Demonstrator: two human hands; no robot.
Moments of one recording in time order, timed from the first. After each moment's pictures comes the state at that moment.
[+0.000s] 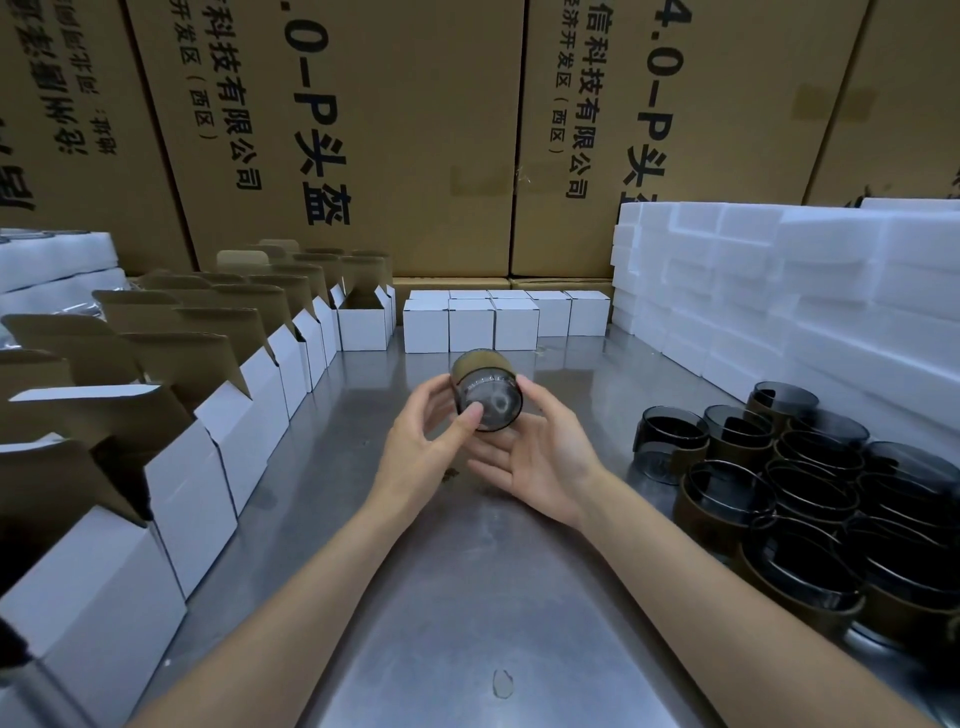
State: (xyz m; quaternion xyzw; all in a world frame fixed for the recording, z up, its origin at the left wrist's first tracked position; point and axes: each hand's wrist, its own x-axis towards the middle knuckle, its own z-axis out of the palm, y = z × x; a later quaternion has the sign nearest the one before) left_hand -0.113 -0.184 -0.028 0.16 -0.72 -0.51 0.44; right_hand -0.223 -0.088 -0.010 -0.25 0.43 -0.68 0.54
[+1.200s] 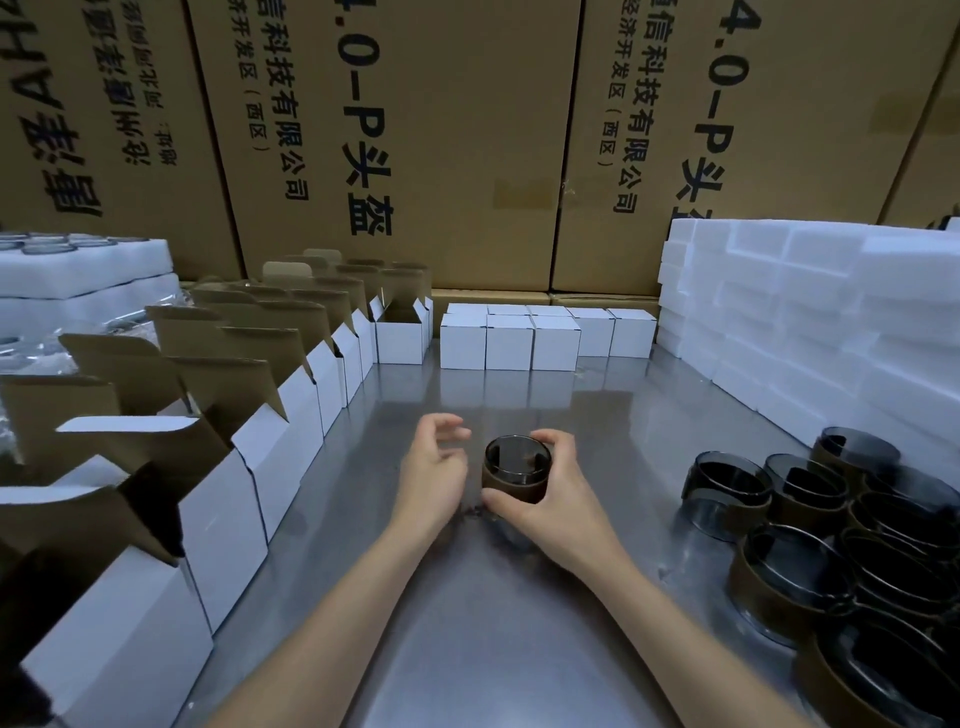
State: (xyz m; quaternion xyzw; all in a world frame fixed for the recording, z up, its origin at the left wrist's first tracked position) left_hand -0.129 -0.223 -0.042 0.32 -0.68 -0.49 0.44; right_hand -0.212 -0.102 -0.035 -0.45 0.76 -0.46 0.09
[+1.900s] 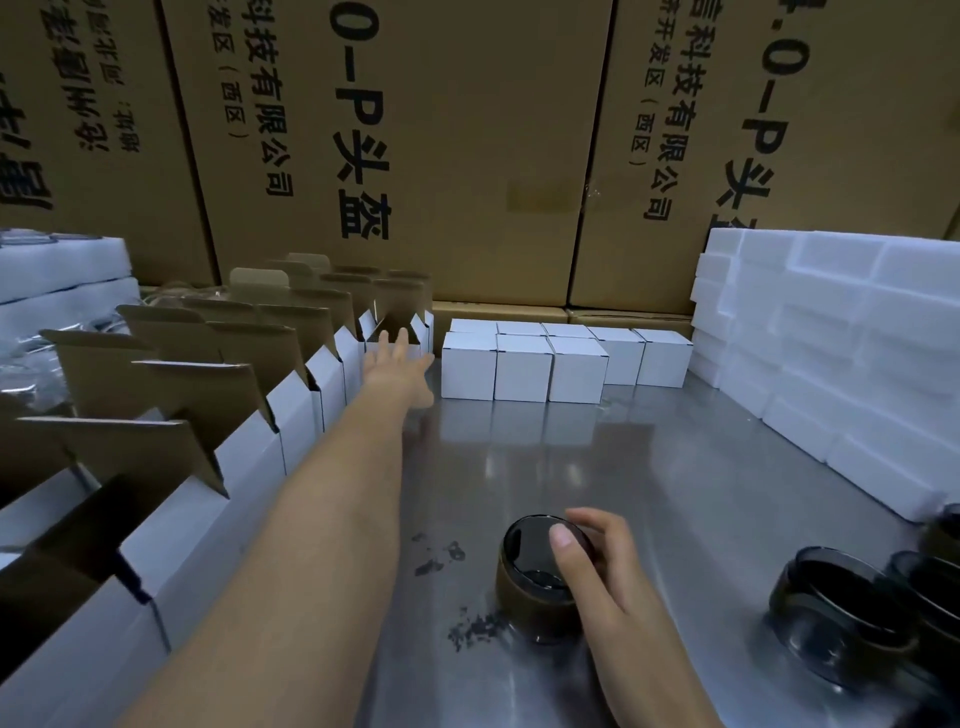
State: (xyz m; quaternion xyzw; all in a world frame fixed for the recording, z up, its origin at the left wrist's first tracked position) left_hand -0.219 -0.440 0.015 0.44 -0.90 0.04 0.02; right_hand -0.220 -0.110 -0.036 -0.36 0.72 -0.57 0.17
